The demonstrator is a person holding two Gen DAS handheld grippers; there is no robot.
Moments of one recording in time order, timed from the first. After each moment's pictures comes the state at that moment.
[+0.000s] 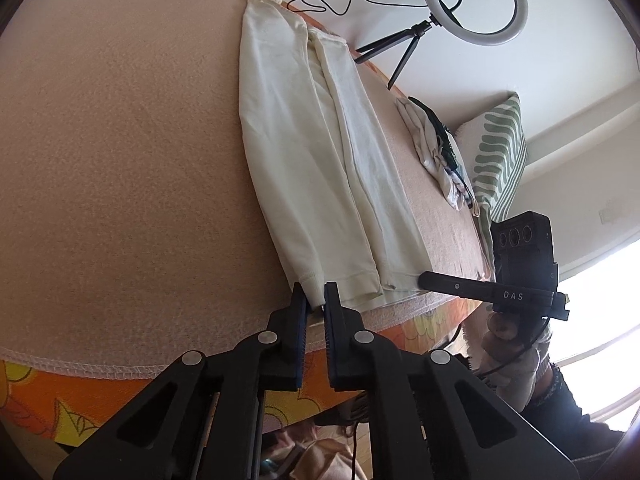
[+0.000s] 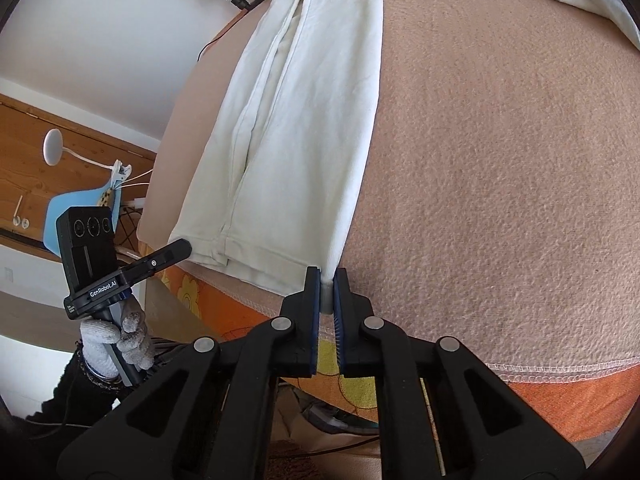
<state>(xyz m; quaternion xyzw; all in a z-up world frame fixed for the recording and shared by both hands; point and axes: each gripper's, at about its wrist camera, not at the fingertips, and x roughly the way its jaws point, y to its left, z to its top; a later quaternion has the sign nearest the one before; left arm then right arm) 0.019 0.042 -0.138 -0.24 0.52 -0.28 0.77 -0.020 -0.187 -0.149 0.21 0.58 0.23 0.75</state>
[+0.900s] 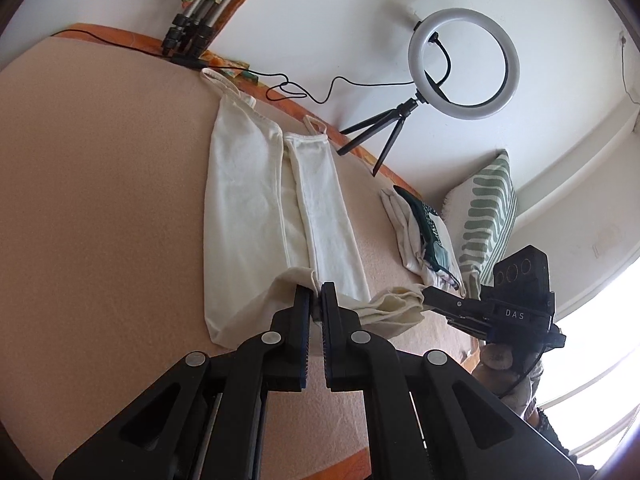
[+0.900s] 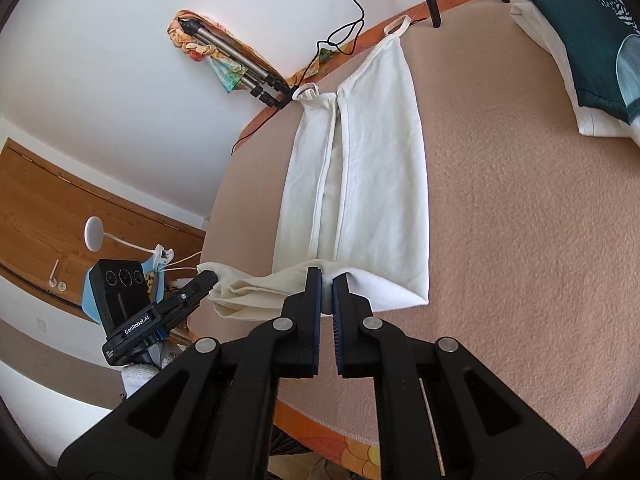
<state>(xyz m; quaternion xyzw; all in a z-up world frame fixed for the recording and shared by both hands) 0.105 0.050 -0.079 -0.26 0.43 -0.26 0.82 0.046 -0.219 -0.082 0.29 0.48 0.23 0.80</state>
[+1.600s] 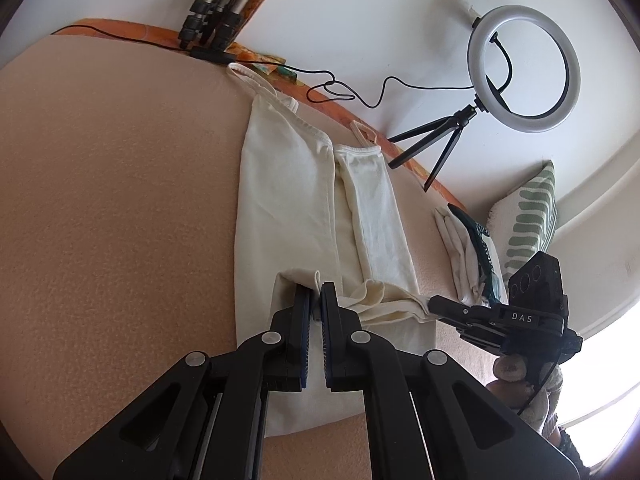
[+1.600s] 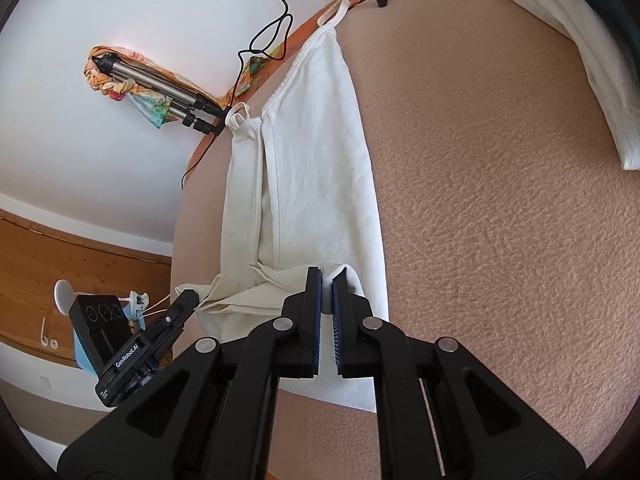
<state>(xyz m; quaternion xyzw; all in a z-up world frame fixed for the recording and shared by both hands) 0.171 0.038 -0.113 -0.24 0.45 -0.21 0.83 0.129 -0.222 -0.135 0.33 0.52 0.16 0.77</state>
